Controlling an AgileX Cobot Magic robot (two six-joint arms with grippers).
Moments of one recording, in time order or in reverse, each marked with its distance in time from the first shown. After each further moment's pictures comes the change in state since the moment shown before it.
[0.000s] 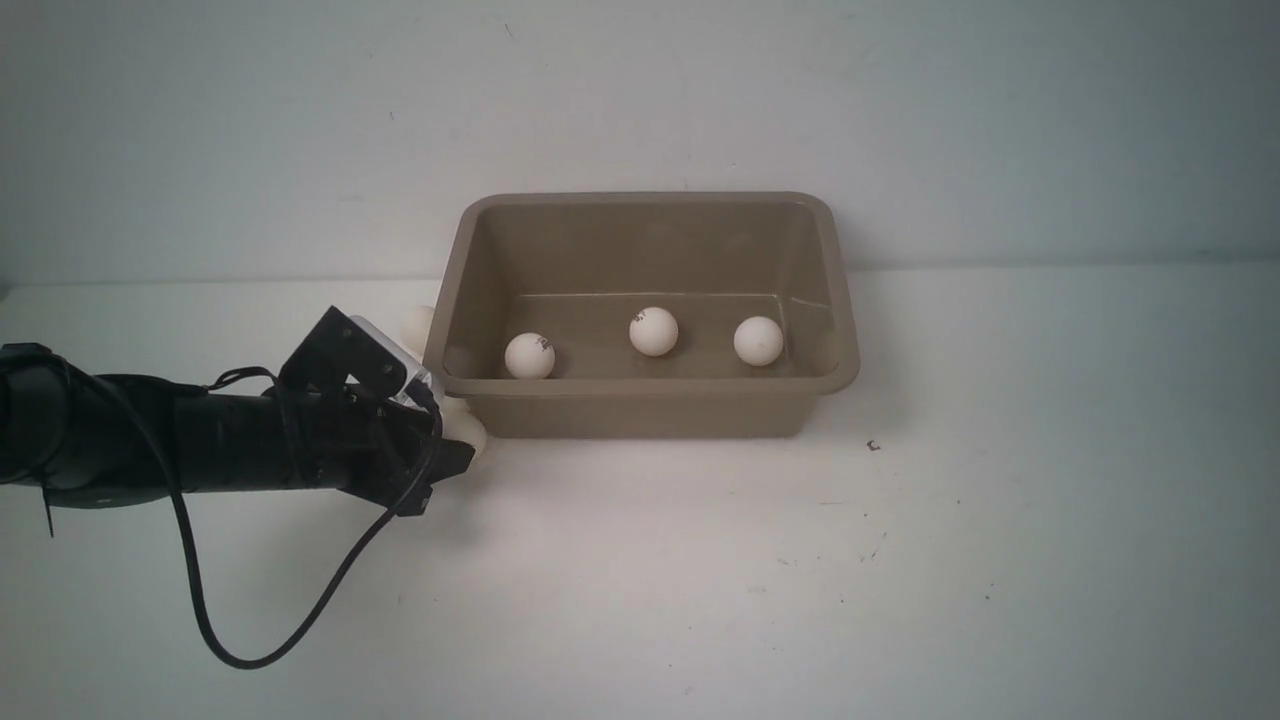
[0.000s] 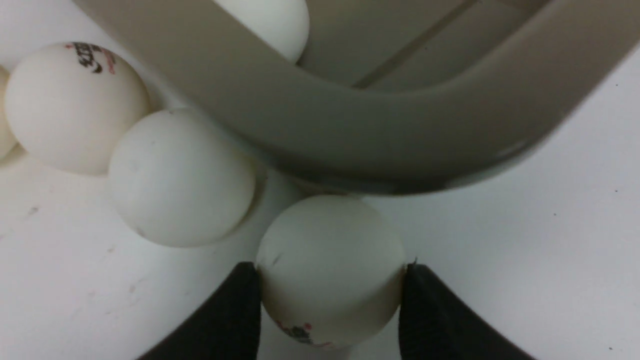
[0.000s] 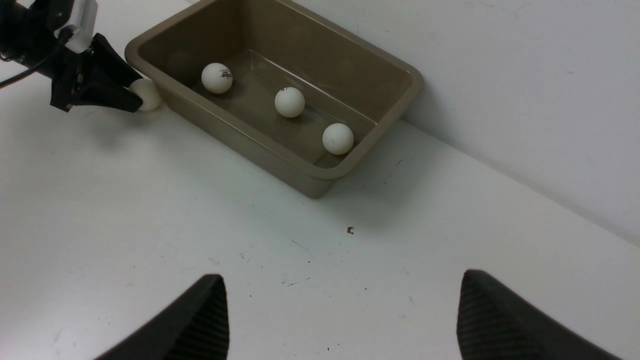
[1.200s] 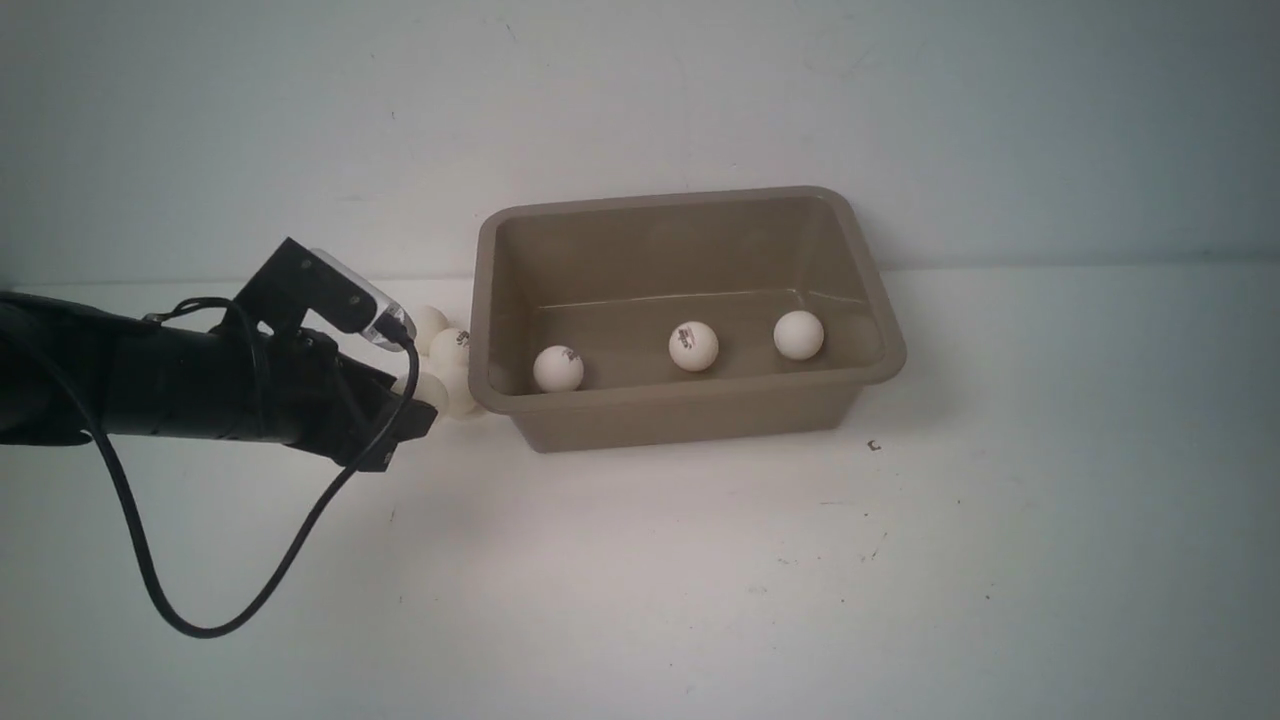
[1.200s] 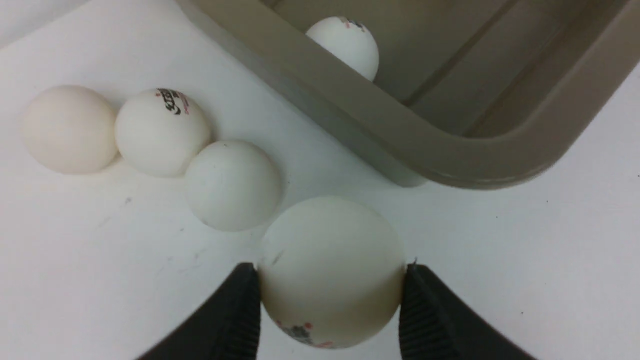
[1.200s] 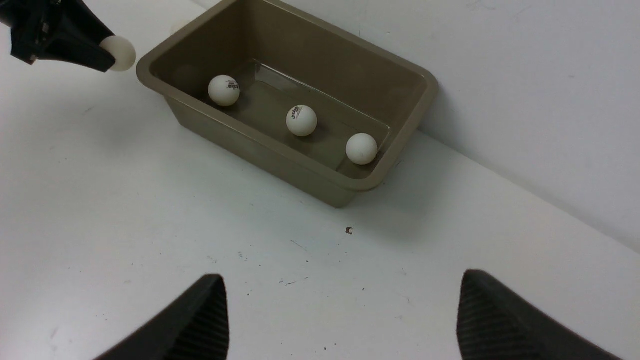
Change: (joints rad) right arm 0.000 0.000 0.000 0.000 0.000 -0.015; left arm 0.000 -0.231 0.002 0.361 -0.075 -0.445
